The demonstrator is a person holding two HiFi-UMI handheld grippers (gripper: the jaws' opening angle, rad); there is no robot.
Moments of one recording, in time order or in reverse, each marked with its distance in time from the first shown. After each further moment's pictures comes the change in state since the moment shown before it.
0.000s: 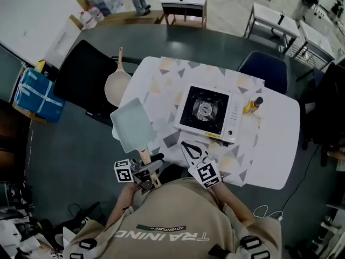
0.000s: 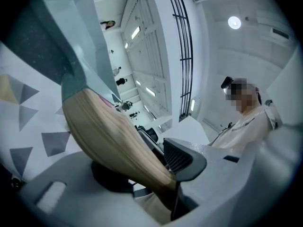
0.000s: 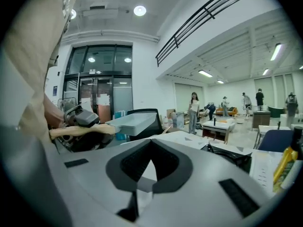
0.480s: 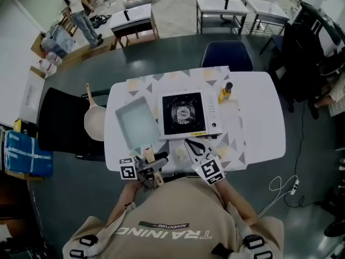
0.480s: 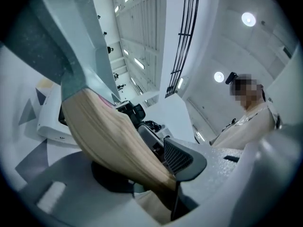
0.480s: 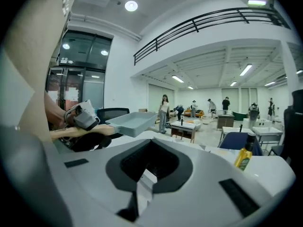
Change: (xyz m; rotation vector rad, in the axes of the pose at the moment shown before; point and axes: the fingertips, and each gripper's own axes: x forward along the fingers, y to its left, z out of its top) left arm 0.065 0.014 0.016 -0.019 0.380 -0.208; right arm -0.042 -0.057 0.007 0.031 0.024 -0.390
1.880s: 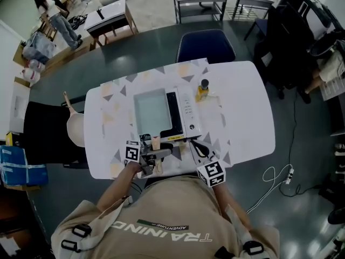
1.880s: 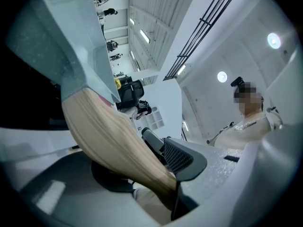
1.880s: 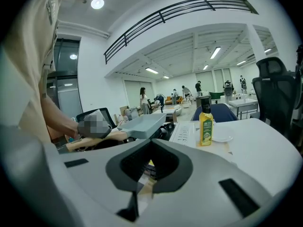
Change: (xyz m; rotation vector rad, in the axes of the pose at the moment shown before) left arm 0.129 0.087 -0.031 -0.171 0.305 -0.147; right arm -0.066 -0.098 -0.091 0.271 0.085 -0.200
